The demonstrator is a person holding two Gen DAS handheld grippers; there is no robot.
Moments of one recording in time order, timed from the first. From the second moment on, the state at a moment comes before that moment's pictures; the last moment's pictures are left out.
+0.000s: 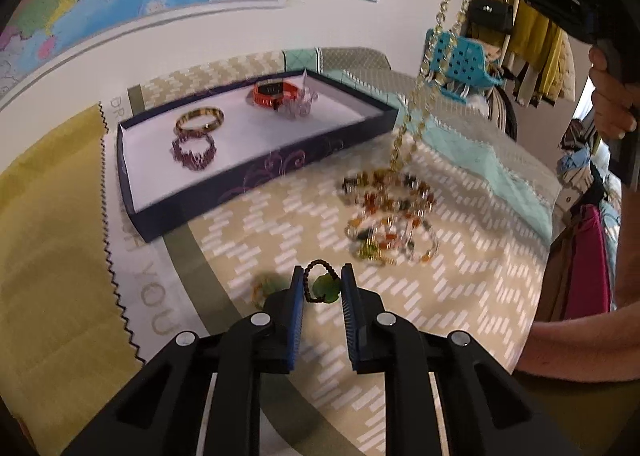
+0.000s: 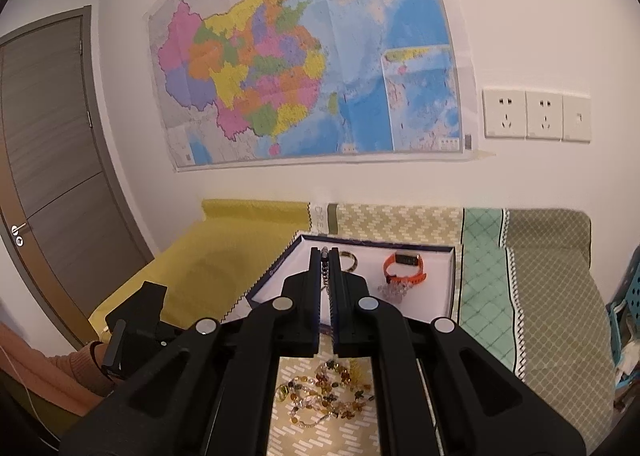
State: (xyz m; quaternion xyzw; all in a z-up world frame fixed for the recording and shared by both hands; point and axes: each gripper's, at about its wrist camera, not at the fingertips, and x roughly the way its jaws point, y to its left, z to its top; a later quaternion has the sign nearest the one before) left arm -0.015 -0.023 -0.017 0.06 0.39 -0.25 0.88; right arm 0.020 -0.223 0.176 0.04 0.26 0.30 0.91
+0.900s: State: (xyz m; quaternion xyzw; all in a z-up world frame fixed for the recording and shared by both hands) left arm 0.038 -0.003 0.049 0.02 0.33 -0.23 0.92; right arm 0.062 -0.207 0.214 0.03 0.24 0.30 0.92
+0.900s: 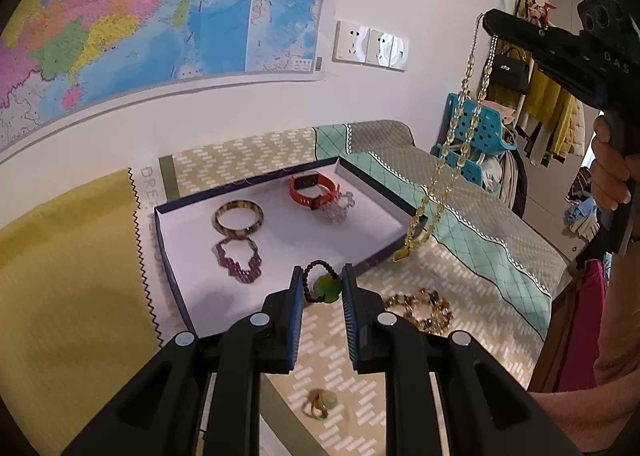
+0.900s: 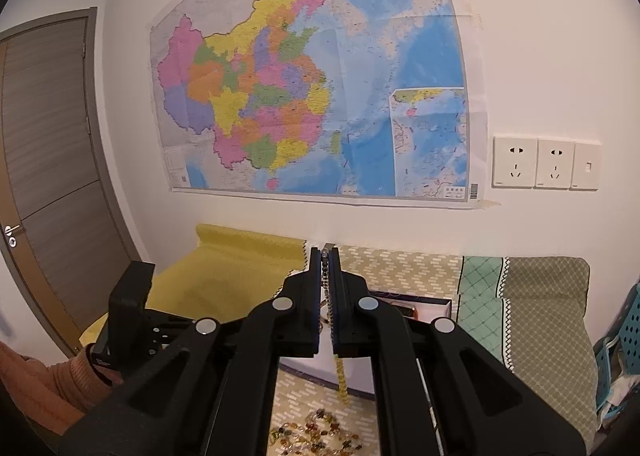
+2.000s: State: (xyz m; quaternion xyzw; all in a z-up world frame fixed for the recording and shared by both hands) left arm 0.095 0.010 0.037 0.00 0.35 -0.18 0.92; right arm 0.135 -0.186 0.182 0.04 0.27 0.29 0.92
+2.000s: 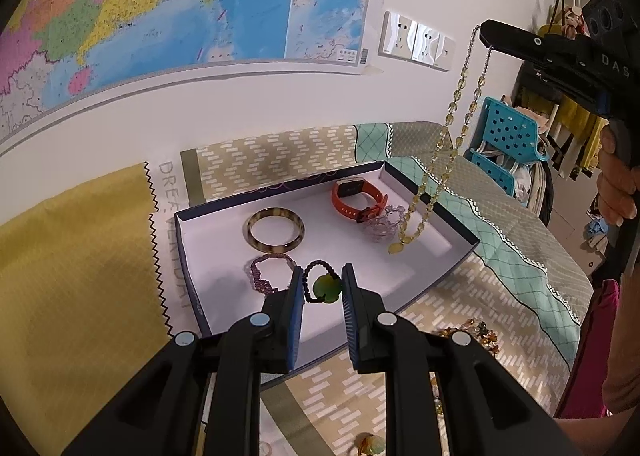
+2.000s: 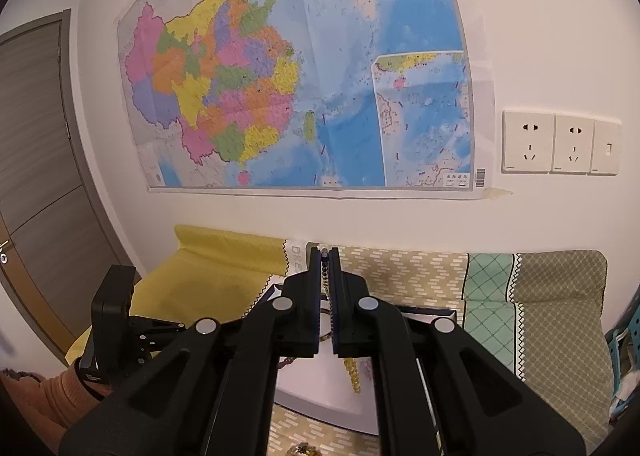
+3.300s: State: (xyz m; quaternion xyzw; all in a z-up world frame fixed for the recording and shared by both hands) left arm 0.120 0.011 0.016 0.01 0.38 -0.16 0.91; right arm 0.164 -0.185 0.140 0.05 0.32 0.28 0.90
